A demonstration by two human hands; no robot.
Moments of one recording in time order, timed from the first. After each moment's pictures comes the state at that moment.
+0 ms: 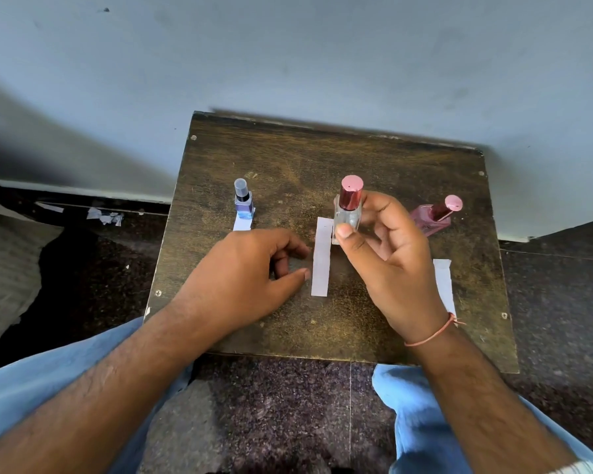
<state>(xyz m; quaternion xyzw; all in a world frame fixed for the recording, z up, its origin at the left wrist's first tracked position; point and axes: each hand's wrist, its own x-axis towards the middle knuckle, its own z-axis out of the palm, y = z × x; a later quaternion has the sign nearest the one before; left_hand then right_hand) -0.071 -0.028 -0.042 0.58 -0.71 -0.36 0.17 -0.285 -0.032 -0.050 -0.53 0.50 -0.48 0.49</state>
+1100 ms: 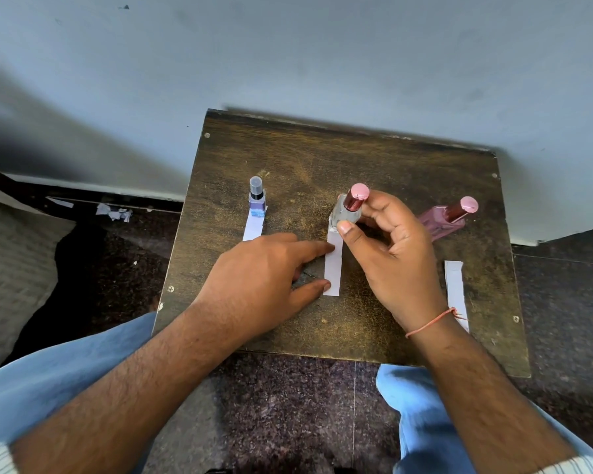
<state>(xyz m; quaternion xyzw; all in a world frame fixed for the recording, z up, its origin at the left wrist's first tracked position) -0.079 -0.024 -0.043 0.56 -0.80 -0.22 0.06 -0.283 -0.044 -0.070 -0.54 0.56 -0.45 0.44</state>
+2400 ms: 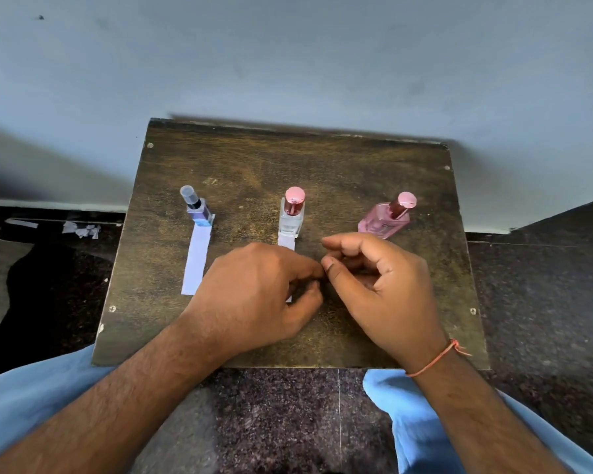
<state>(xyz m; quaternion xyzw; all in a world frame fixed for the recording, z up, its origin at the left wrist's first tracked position) -0.132 -0.028 -0.030 0.52 -0.80 -0.28 0.12 -0.329 -0.007 -0.052 -0.62 0.60 -0.38 0.34</state>
